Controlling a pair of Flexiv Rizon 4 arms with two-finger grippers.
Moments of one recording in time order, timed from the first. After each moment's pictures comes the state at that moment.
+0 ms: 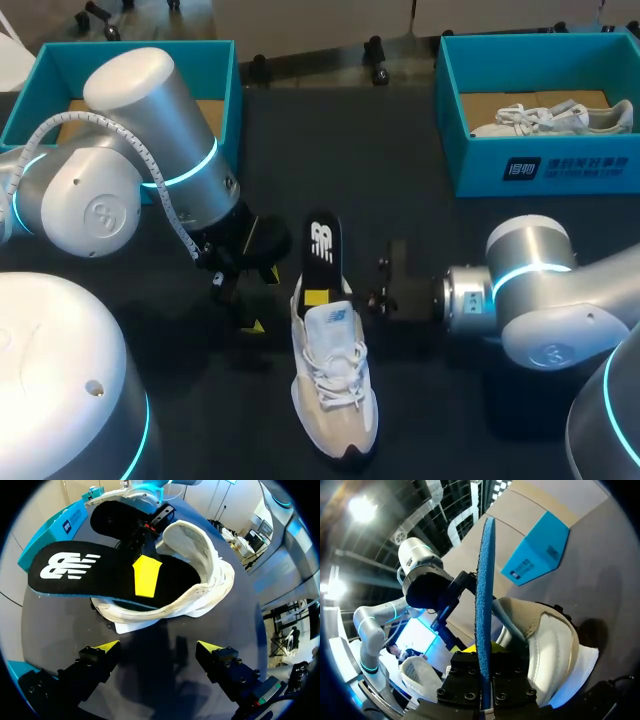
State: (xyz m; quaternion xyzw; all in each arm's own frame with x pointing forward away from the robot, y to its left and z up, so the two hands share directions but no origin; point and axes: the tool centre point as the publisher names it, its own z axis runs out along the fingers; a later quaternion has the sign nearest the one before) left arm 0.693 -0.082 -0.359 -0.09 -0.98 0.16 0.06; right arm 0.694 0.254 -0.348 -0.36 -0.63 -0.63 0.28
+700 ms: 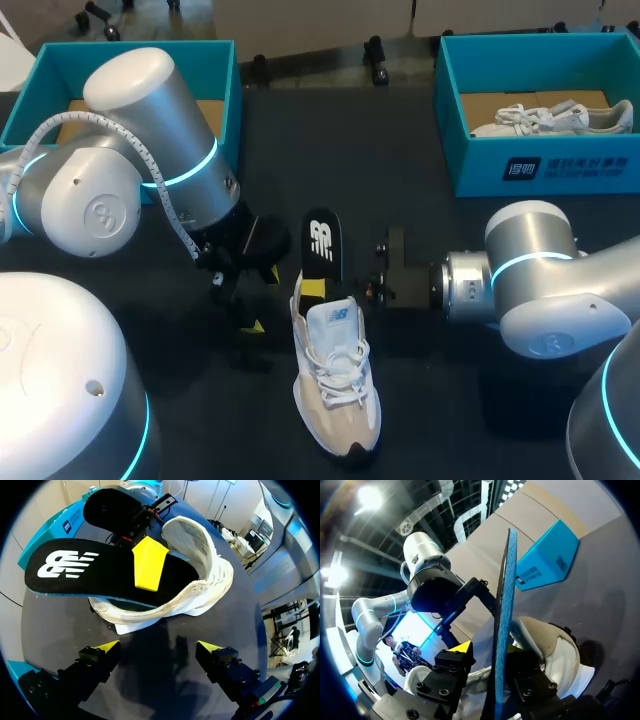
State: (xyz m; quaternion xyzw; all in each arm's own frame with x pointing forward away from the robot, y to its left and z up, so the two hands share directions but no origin) left arm 0.693 -0.082 -0.359 -0.09 -0.98 0.16 0.06; right arm 0.703 0.257 -0.328 -0.33 -0.65 -0.64 0.25
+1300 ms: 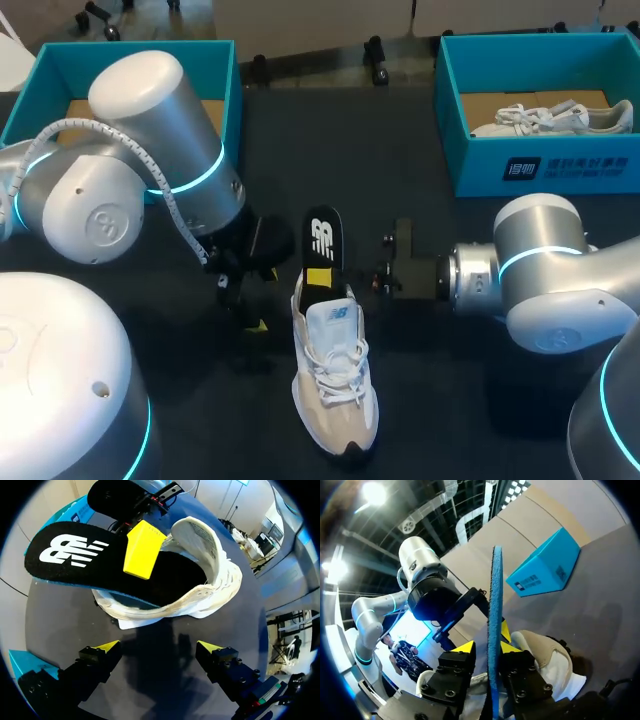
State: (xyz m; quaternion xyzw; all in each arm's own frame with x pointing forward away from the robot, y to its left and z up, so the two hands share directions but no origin) left arm 0.695 -0.082 -0.355 -0.05 -0.99 0.14 0.03; right arm 0.714 0.247 -0.317 -0.32 -0.65 -0.65 0.23
